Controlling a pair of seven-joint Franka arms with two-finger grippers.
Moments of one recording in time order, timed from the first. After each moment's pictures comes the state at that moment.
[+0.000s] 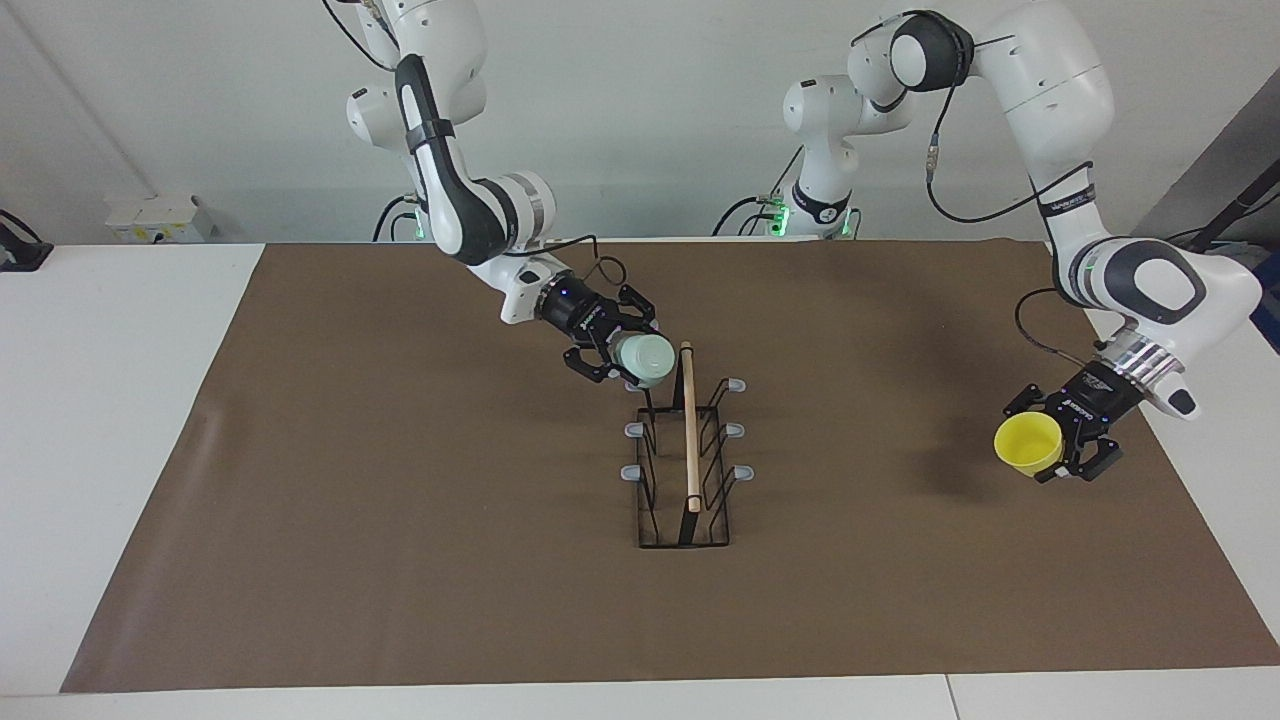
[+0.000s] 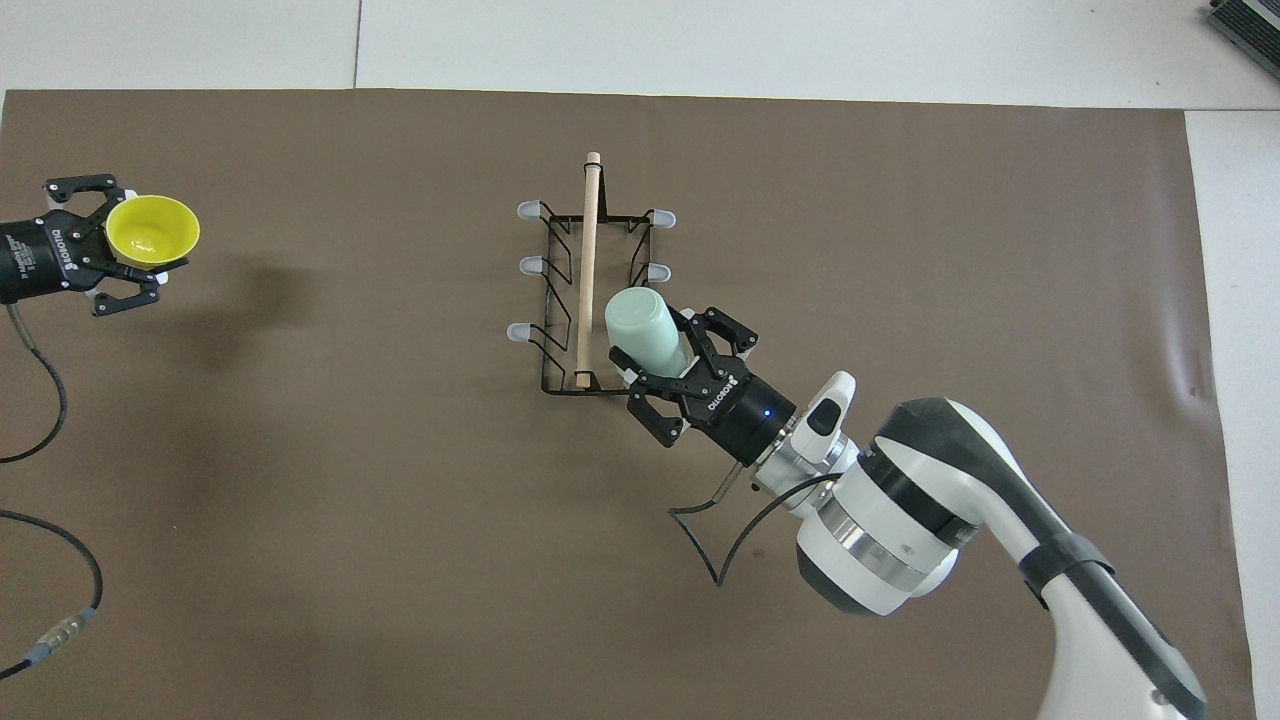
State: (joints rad) left arm 0.00 0.45 0.38 -1.70 -1.13 1.98 -0.67; right arm 0.49 0.12 0.02 -2.25 2.62 2.36 -2.55
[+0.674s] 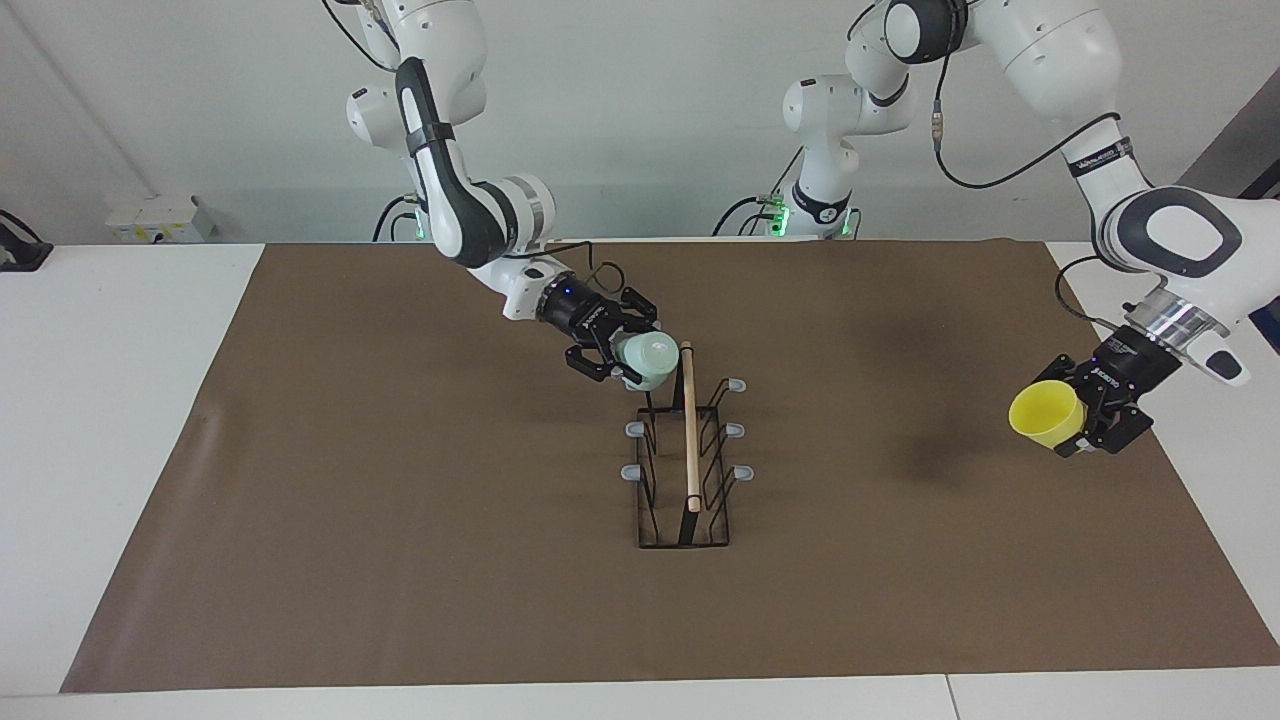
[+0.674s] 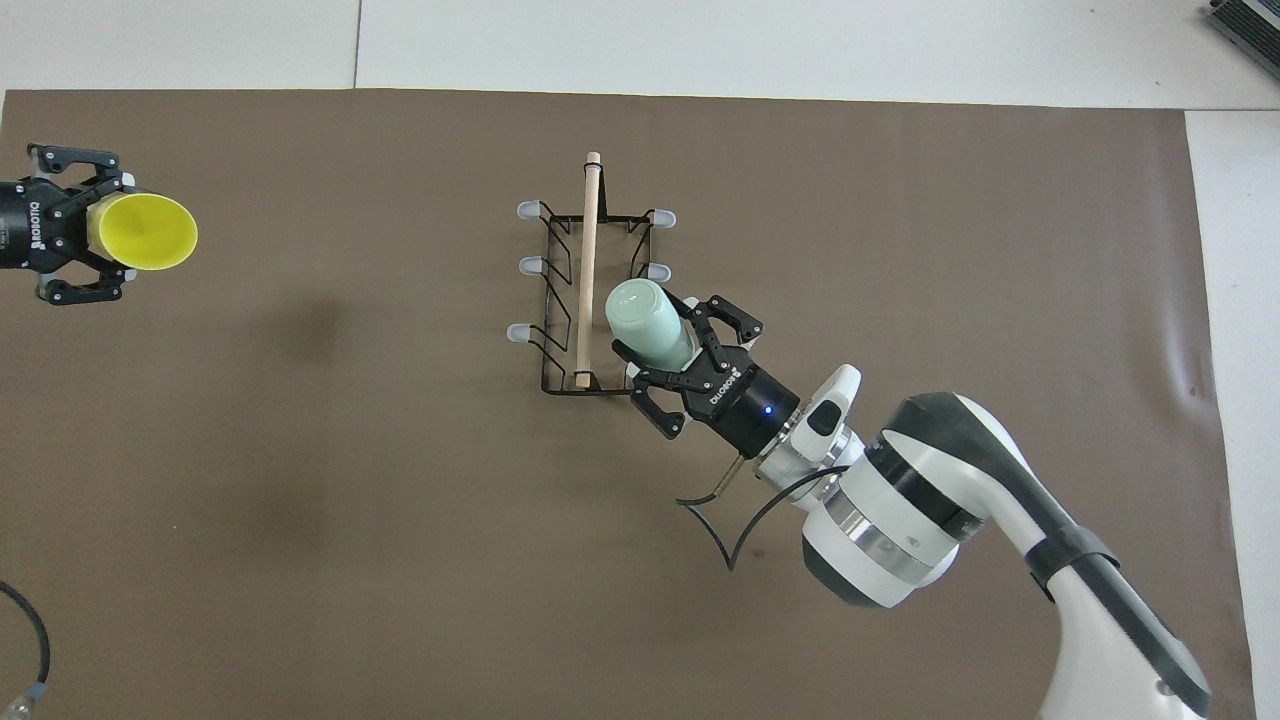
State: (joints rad) left arm -0.06 0.26 0.27 -1.67 -0.65 1.99 -0.74; right arm 0.49 0.13 0.01 -2.24 2.63 2.31 -2.70
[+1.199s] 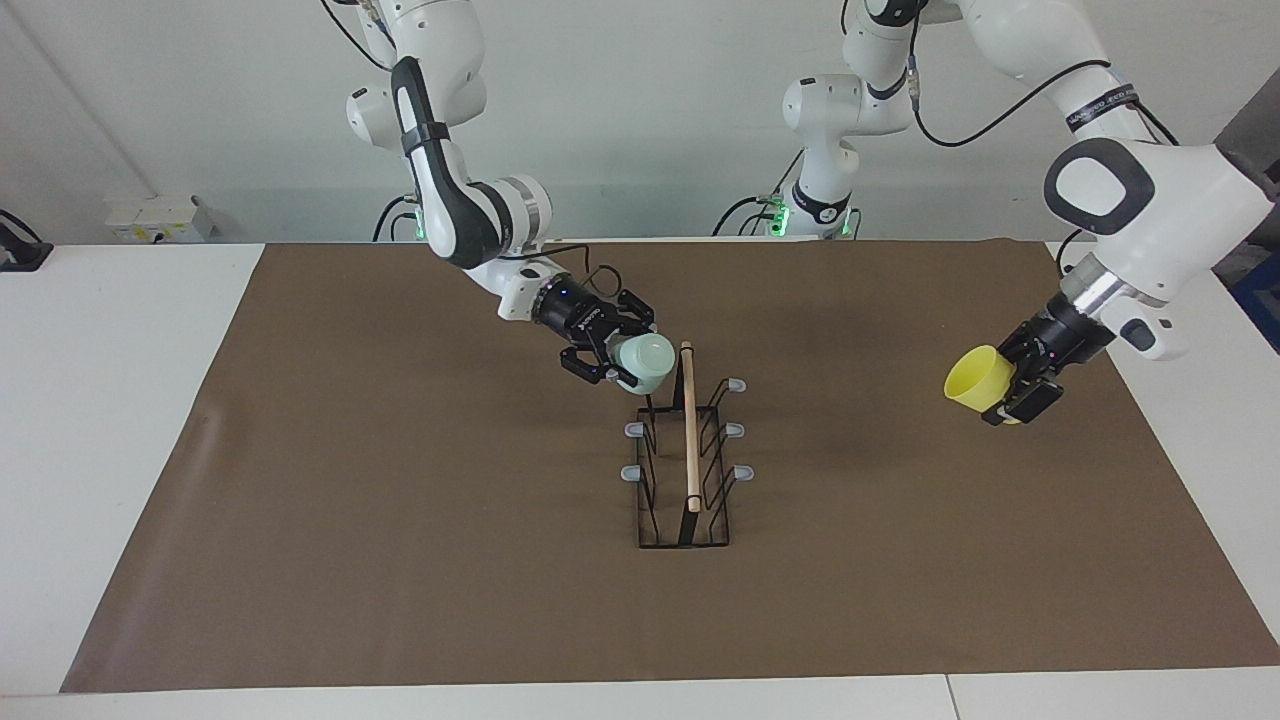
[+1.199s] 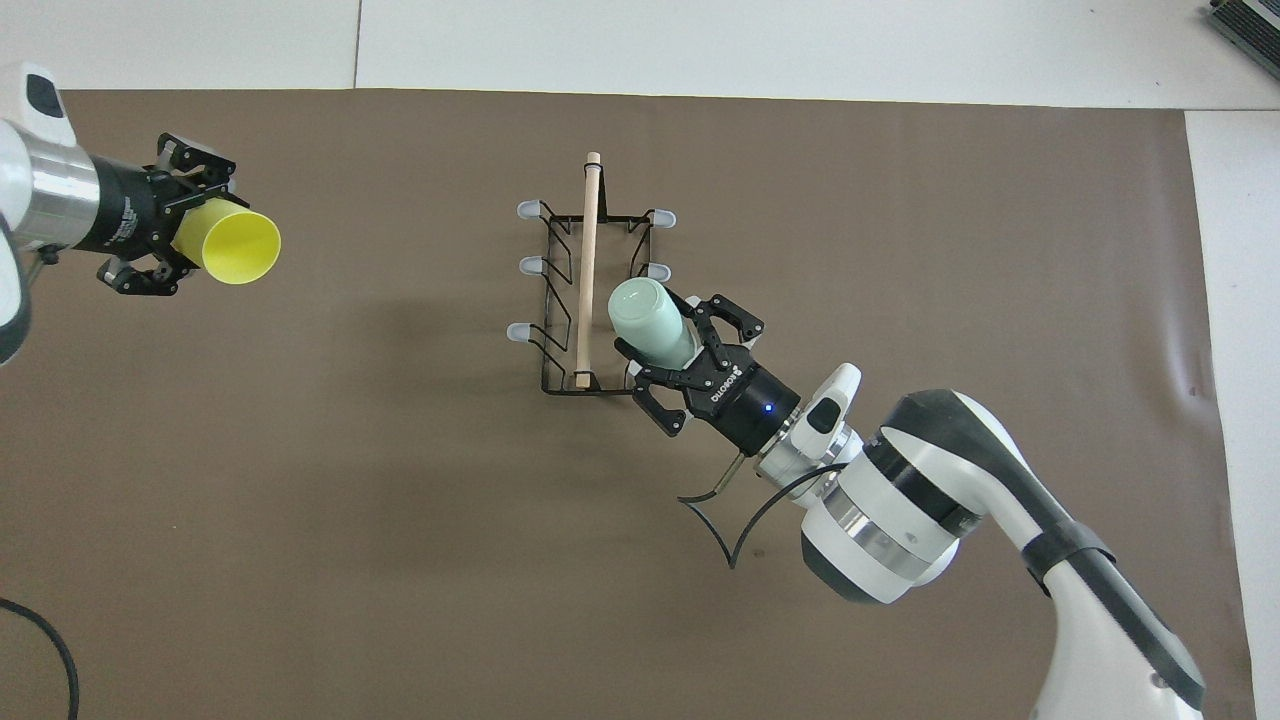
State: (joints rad) left arm -0.08 0.20 -0.03 -1.68 -0.08 2.09 -1.00; right arm 0.49 0.14 0.01 -2.23 2.63 2.34 -2.71
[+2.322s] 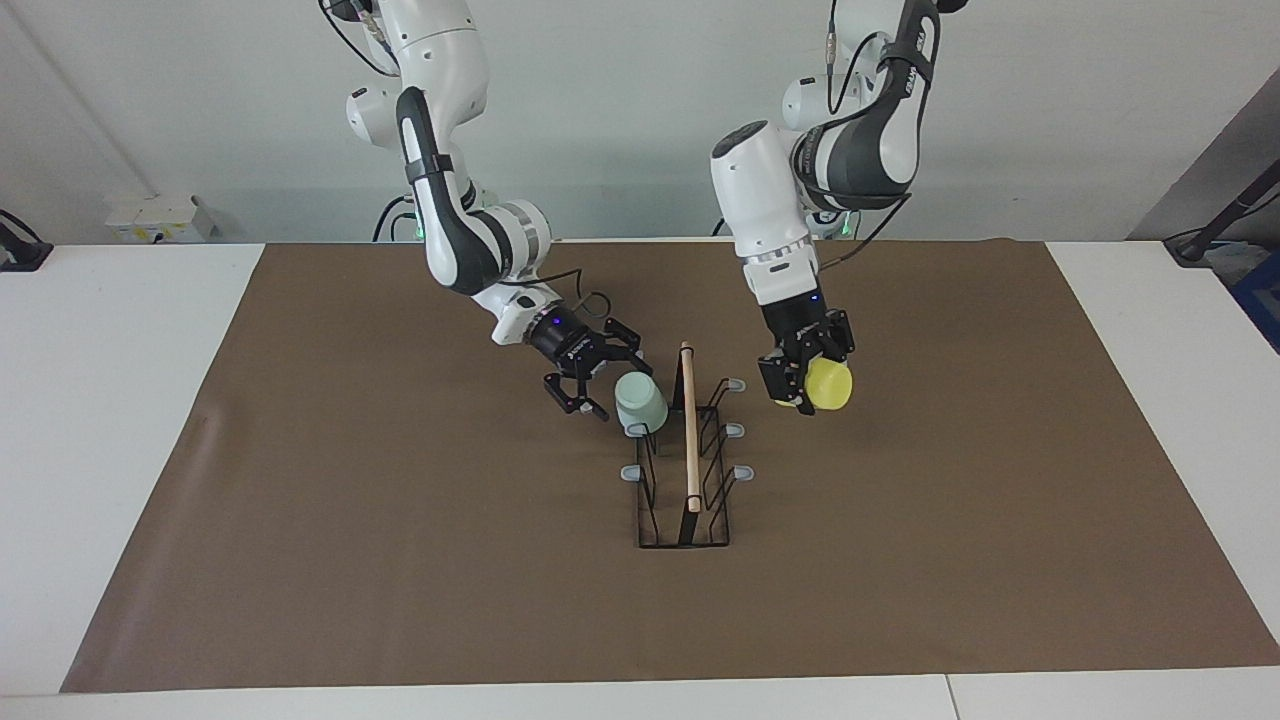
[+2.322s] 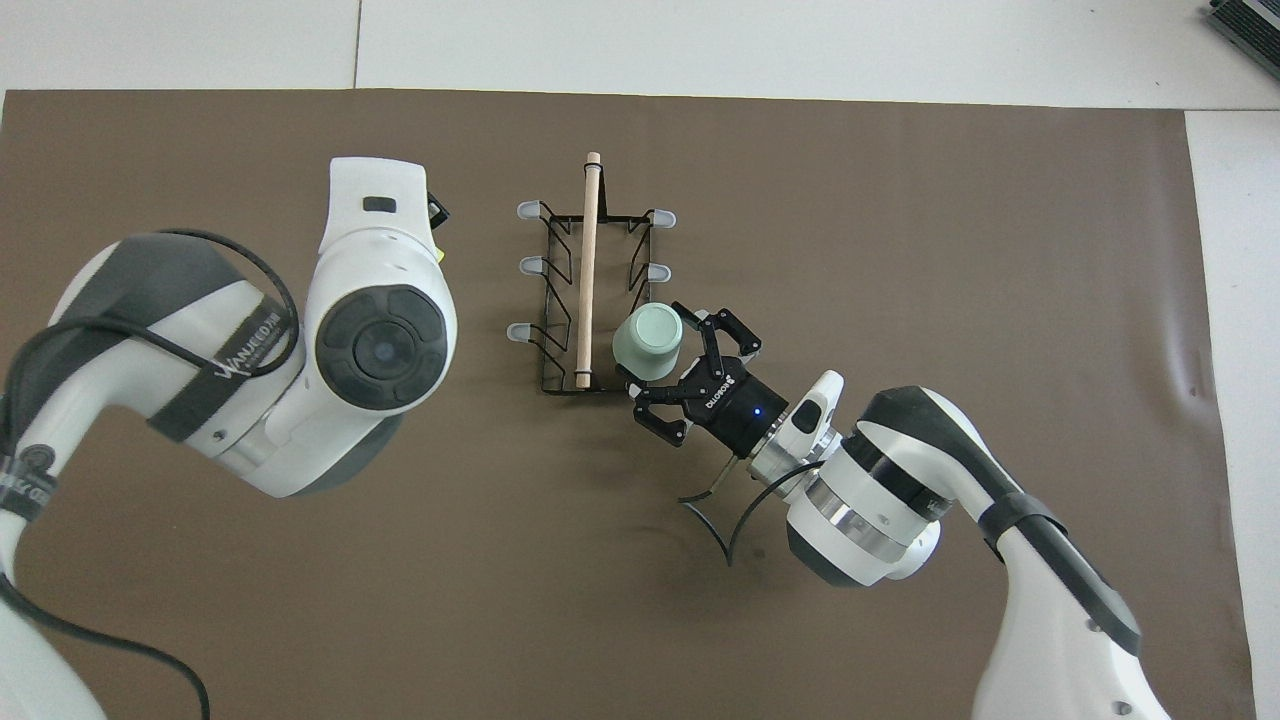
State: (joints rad) left arm -0.09 0.11 -0.49 -1.94 0.91 2.24 -1.71; right arm 0.44 0.18 0.00 -2.21 2.58 2.48 -2.73
